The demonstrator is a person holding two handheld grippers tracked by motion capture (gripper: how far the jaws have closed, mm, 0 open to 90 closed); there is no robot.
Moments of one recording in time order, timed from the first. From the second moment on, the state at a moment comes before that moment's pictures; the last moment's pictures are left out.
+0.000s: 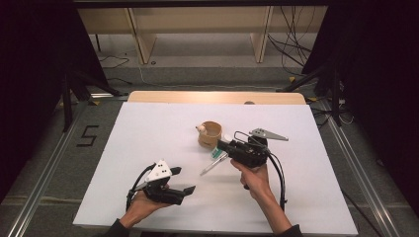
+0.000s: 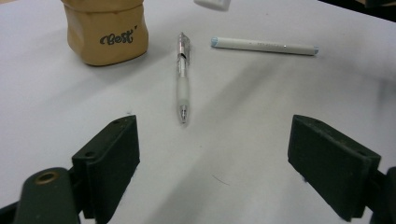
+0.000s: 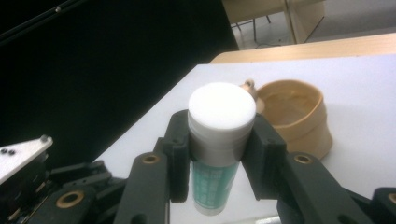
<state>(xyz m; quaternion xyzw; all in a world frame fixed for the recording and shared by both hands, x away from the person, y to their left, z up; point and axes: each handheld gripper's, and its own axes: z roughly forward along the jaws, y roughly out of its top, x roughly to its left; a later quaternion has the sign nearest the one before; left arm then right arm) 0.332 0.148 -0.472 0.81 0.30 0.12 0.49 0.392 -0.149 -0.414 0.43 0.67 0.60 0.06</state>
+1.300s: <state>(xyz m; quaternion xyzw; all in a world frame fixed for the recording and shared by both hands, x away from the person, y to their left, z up) 0.331 0.160 -0.472 0.80 0.32 0.13 0.49 0.471 -0.135 -0.391 0.47 0.68 0.55 0.12</state>
